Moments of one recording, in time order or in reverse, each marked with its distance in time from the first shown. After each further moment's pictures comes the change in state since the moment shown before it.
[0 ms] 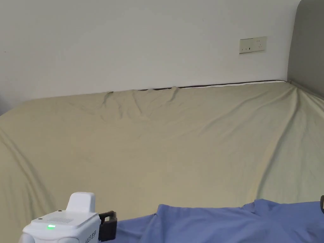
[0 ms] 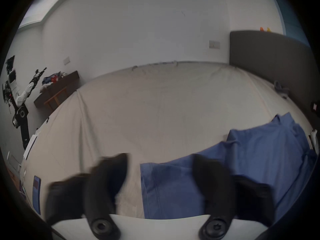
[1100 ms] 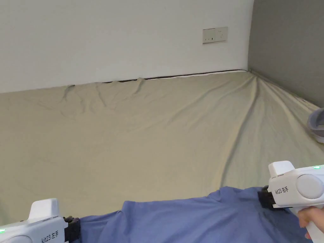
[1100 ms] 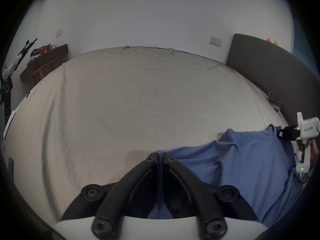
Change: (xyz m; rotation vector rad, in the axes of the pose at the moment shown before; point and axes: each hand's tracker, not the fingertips) left arm 0.004 0.002 -0.021 -0.066 -0.161 0.183; right arm 0.024 -0.005 -0.145 -0.445 0.000 0.083
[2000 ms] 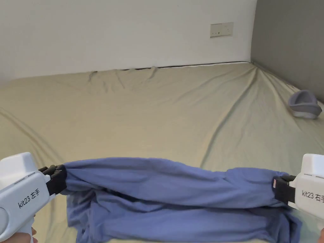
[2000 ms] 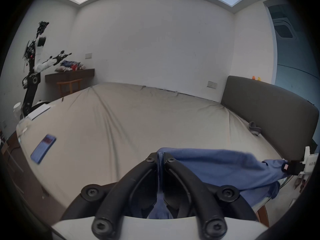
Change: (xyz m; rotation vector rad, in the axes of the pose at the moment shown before) left arm -0.012 -0.124 0.253 0.355 0.063 0.108; right arm -0.048 -0.213 0.256 0.271 -0.002 -0.218
